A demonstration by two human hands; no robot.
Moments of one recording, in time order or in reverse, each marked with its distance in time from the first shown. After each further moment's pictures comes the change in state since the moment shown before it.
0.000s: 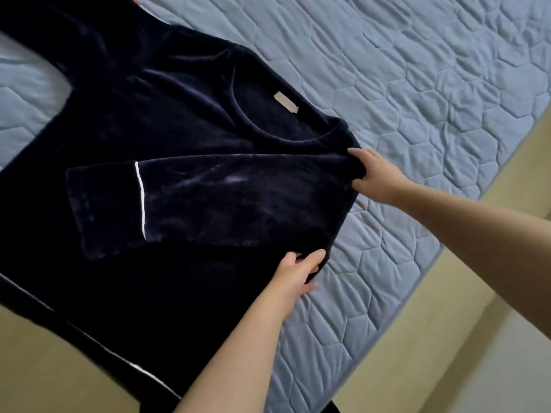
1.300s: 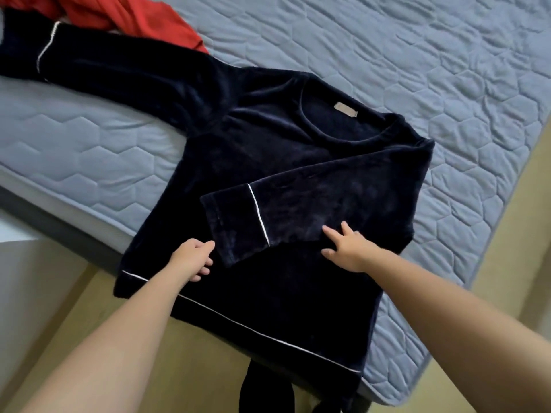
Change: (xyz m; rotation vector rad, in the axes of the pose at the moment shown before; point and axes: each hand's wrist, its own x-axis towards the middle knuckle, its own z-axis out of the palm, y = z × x) left_hand -0.099 0.145 -0.345 0.865 0.506 0.048; right_hand -0.108 -0.226 0.126 0.040 -0.470 0.254
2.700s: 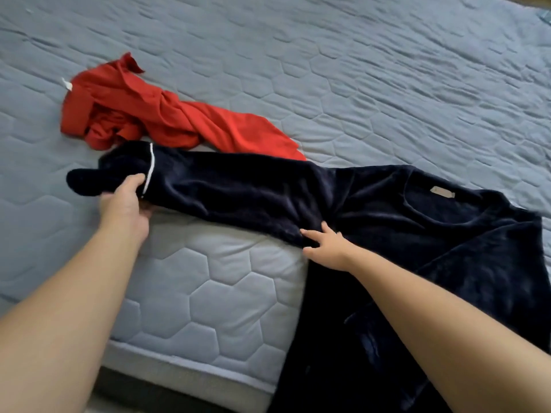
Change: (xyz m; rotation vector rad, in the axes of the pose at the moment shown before) left_hand 0.225 0.166 -0.373 -1.211 0.163 0.399; right_hand 0.142 -0.334 -0.129 0.362 0.238 0.001
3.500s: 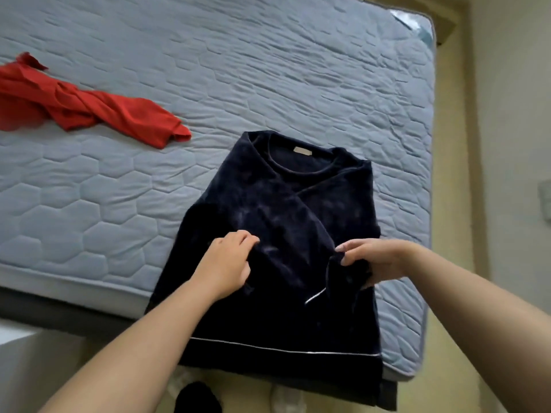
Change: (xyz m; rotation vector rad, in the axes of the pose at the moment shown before) left_hand -0.391 -0.200 0.043 1.687 -1.048 1.019; right_hand -0.271 0.316 -0.074 0.754 -0.311 0.302
